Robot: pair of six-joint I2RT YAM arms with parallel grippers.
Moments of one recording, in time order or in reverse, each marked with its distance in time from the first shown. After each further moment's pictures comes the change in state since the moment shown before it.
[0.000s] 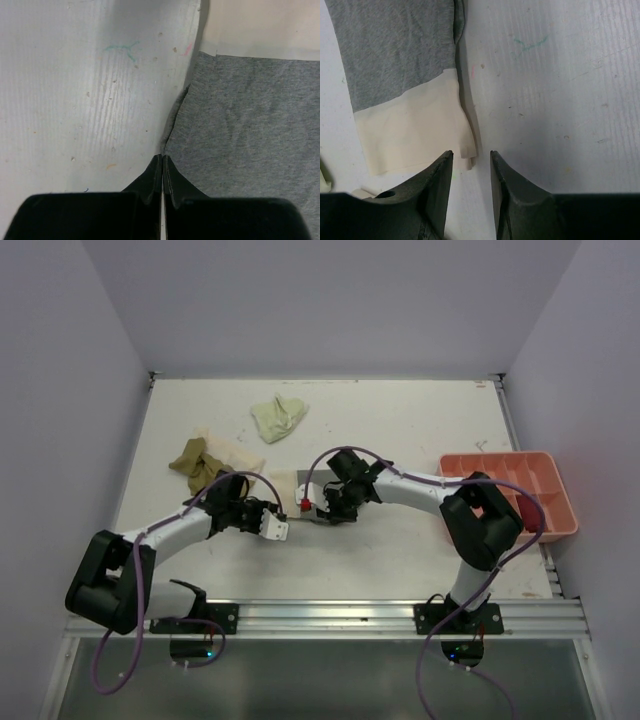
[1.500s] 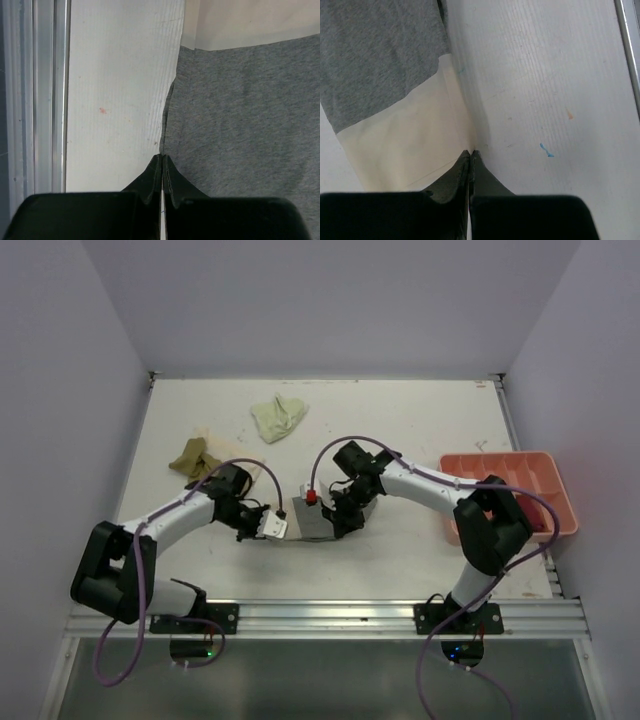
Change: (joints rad) left arm -0.003 0.047 0.142 -0.427 0.131 0.014; right arm -0.027 -0.065 0.055 -0.274 -0.203 0.075
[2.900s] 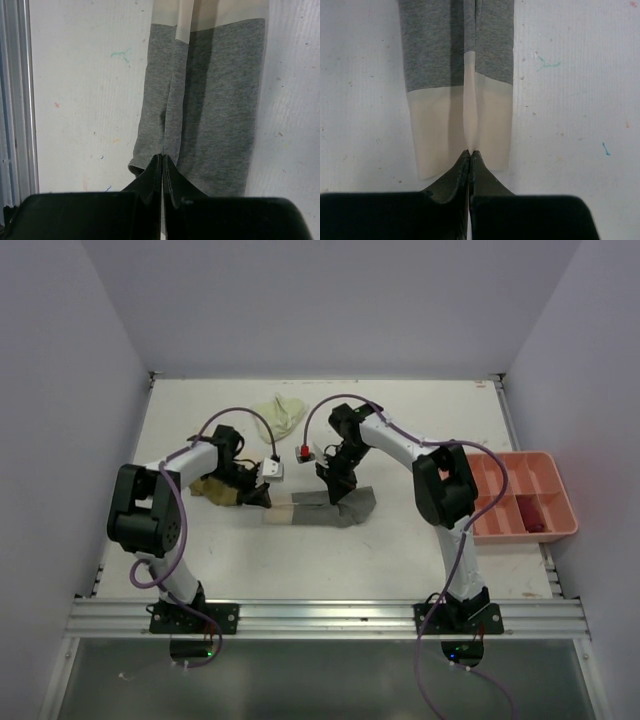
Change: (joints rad) left arm 0.185 0.410 0.416 -0.182 0.102 -0.099; right arm -0.153 0.458 0.626 -0.436 -0.060 -0.188
